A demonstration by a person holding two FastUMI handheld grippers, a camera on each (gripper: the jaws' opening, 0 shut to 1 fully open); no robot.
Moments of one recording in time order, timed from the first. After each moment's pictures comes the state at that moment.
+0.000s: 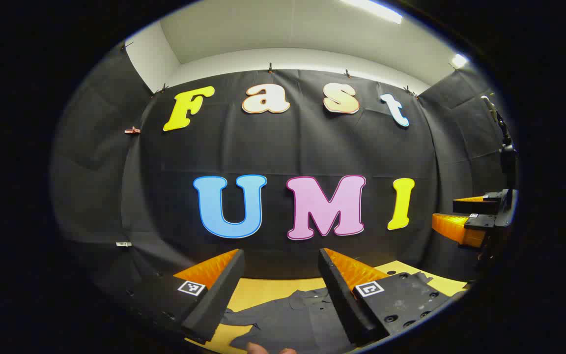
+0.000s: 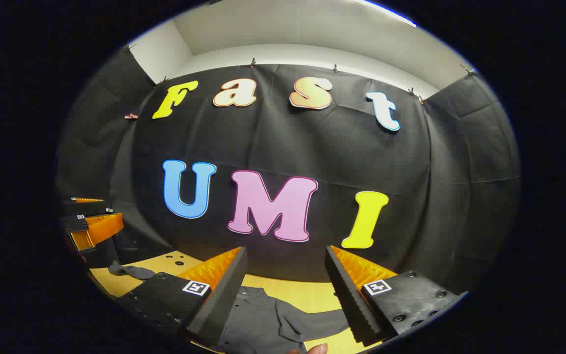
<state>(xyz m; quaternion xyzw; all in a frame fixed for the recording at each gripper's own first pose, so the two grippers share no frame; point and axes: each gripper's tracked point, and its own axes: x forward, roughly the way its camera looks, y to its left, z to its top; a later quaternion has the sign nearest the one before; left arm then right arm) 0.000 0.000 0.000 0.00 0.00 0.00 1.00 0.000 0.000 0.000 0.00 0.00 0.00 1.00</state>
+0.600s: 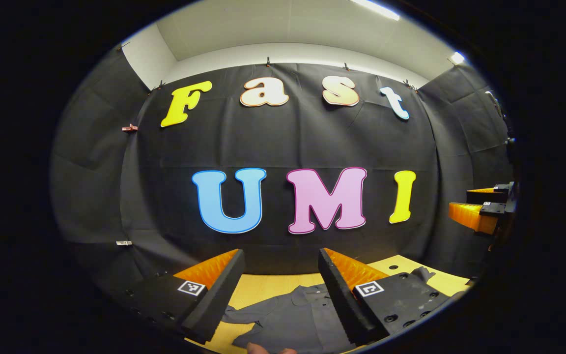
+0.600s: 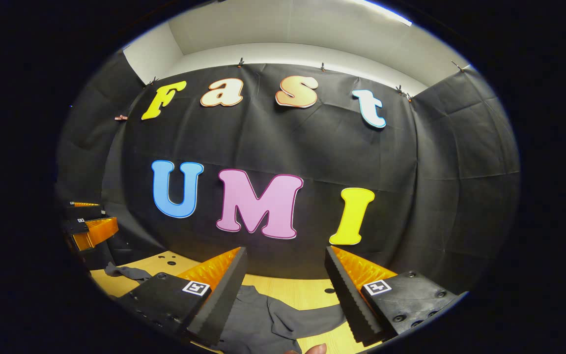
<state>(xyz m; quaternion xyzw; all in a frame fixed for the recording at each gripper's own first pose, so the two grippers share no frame) 0.007 0.000 -0.009 0.01 0.02 0.01 1.00 -0.004 -0.027 -0.006 0.01 0.01 -0.03 1.00</state>
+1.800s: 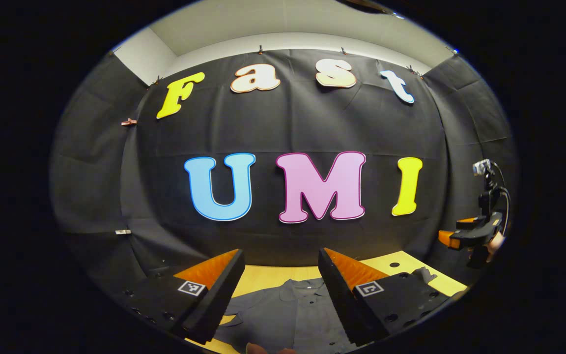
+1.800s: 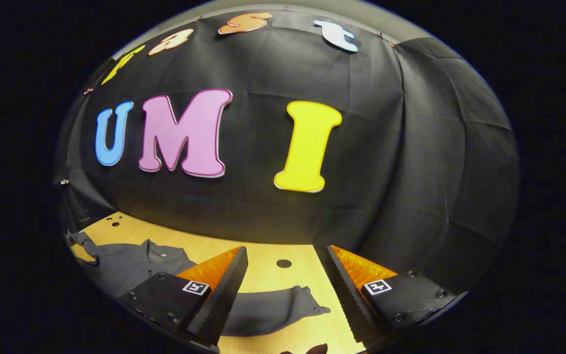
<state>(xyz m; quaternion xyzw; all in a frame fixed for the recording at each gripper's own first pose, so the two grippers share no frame) 0.034 -0.068 -0.044 0.00 0.06 0.06 1.00 0.134 -0.238 -0.230 0.01 0.17 -0.08 0.98</state>
